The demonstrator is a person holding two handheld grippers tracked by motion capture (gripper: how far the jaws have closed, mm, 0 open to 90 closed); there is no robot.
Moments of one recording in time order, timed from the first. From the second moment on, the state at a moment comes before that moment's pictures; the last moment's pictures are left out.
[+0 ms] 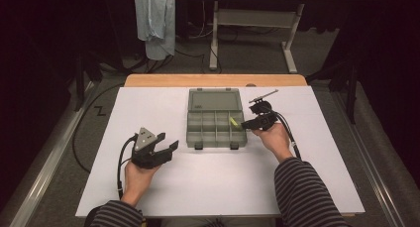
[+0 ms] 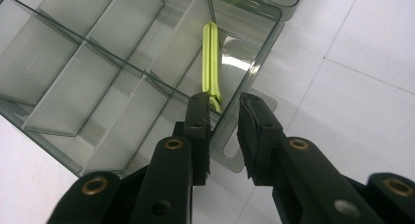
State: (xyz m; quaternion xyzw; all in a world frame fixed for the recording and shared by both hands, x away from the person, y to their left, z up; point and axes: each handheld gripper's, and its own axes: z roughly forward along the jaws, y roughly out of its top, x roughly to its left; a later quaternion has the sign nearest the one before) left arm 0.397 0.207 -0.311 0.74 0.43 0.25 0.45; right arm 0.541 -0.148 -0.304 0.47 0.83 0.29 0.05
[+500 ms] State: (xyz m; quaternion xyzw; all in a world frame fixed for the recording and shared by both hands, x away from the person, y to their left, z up) left arm 0.424 0.196 -0.308 0.75 0.44 0.23 0.43; right arm 0.542 -0.149 -0.305 0.47 0.83 0.29 0.05
